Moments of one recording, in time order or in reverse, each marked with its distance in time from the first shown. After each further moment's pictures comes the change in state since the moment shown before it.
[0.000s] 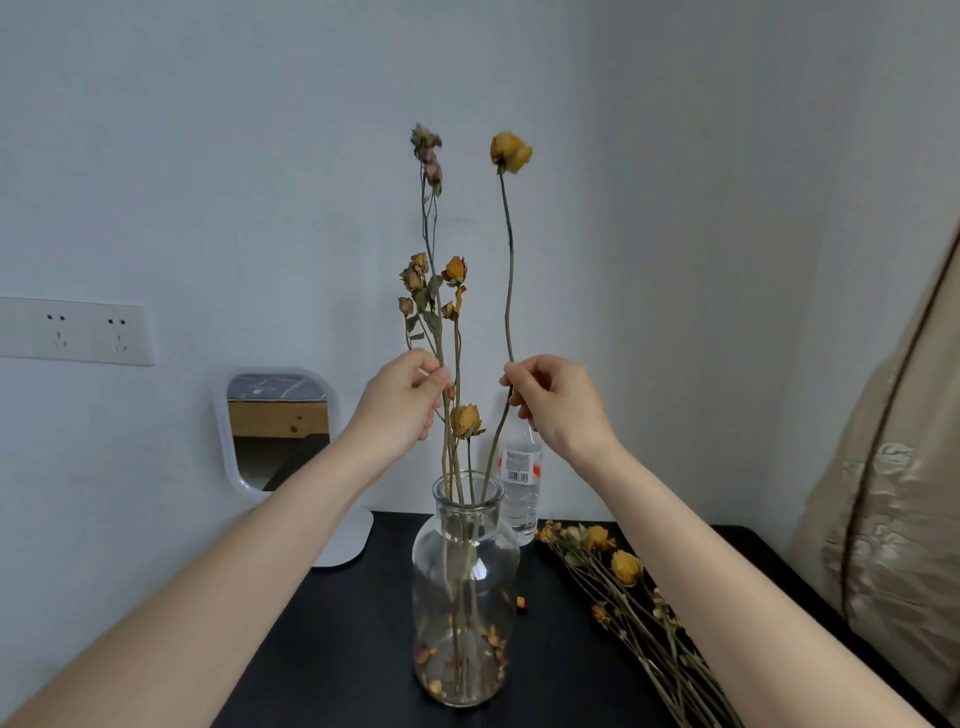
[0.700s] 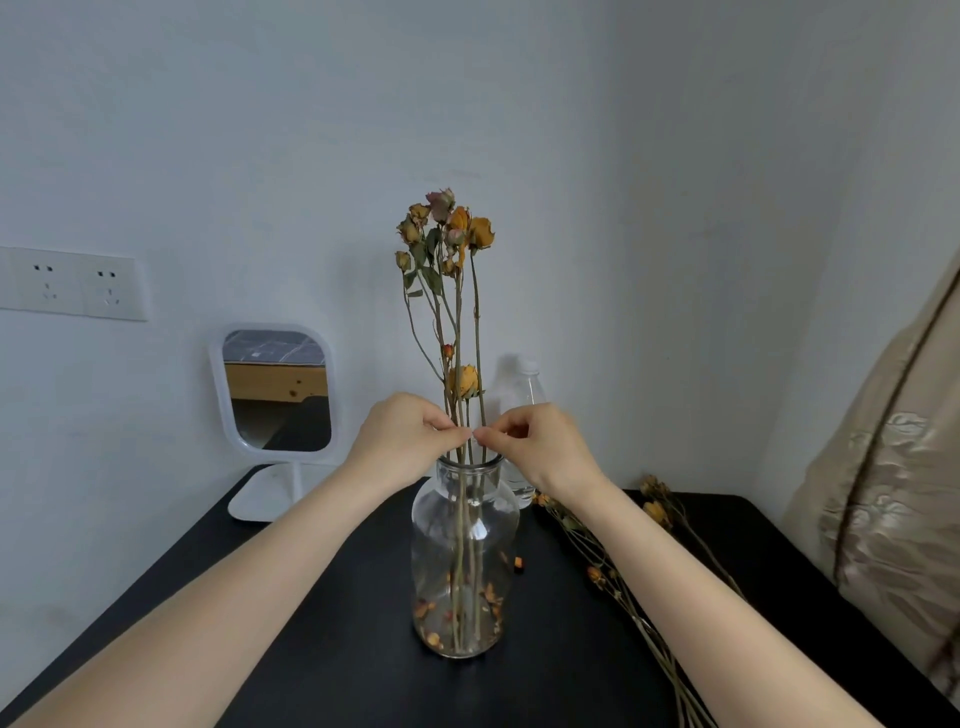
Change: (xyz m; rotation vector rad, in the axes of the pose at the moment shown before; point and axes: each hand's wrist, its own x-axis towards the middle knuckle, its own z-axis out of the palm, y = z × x) left_hand -0.028 -0.043 0.019 0.345 -0.090 -0.070; right_hand -0.039 0.041 0.021 -0.228 -0.225 0.052
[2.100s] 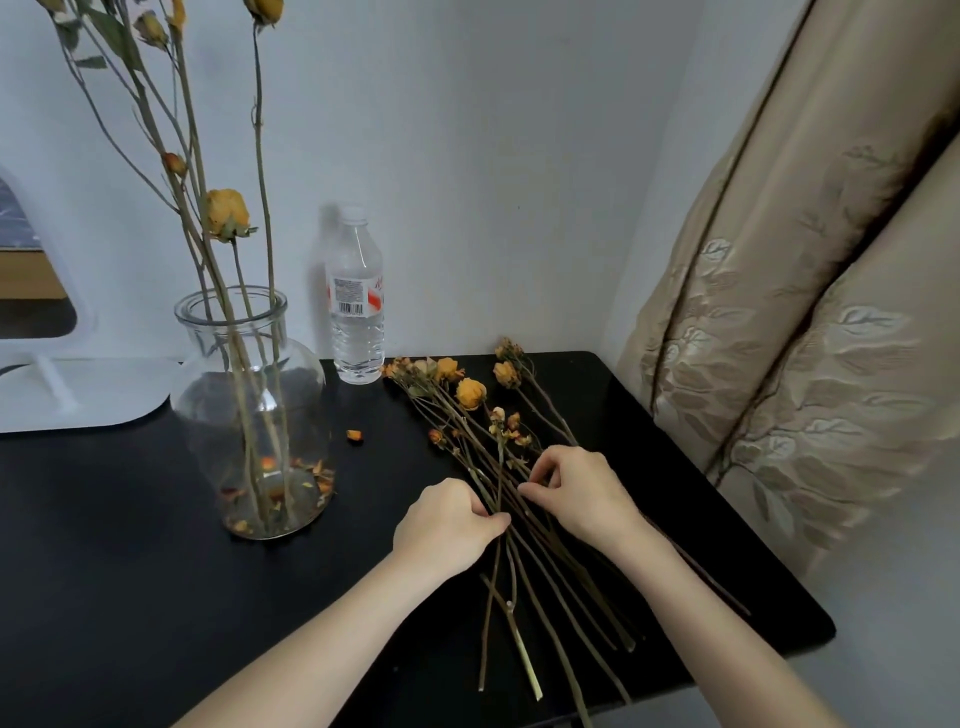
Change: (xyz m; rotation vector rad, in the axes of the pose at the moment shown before) left_hand -0.109 0.032 0.223 0.008 -0.581 -0.189; right_hand -0.149 0.173 -0.074 -0.424 -0.079 0.525
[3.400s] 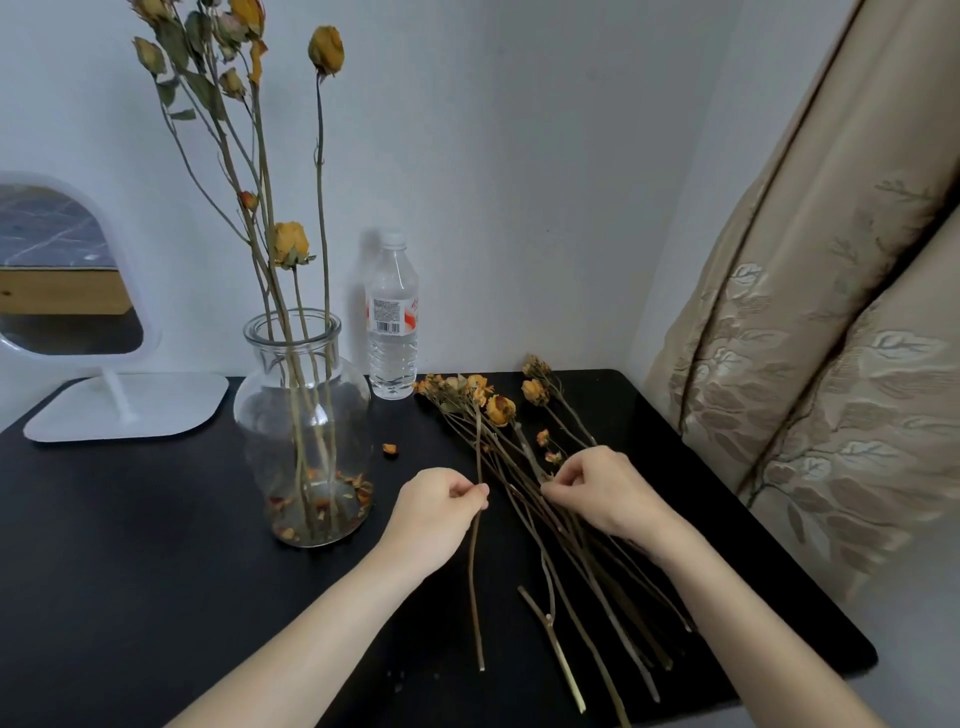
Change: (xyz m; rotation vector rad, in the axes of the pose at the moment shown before) left_hand -0.013 -0.017 -0.042 -0.339 0.153 0.049; right_hand 0.000 -0.028 -0.020 0.037 -0.118 0.018
